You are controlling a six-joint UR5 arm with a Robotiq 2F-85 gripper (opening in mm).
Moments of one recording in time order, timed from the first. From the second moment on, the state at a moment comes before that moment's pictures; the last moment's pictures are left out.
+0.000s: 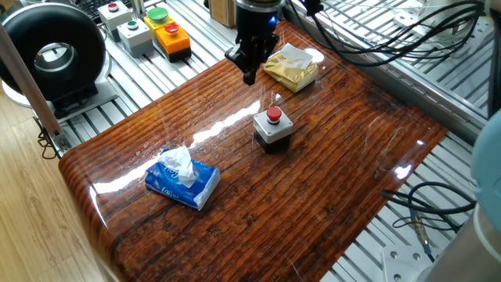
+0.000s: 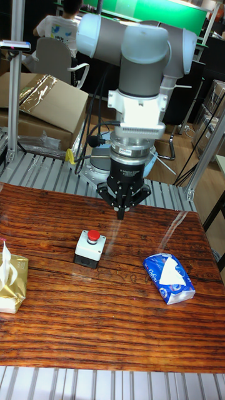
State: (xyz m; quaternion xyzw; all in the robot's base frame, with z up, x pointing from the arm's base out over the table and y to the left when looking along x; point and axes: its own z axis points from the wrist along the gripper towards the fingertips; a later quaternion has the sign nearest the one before) arm 0.523 0.033 0.192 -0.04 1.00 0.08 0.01
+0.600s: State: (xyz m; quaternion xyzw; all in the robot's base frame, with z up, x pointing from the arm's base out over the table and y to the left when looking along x) arm 0.490 0.026 0.193 -0.04 0.99 0.10 0.02
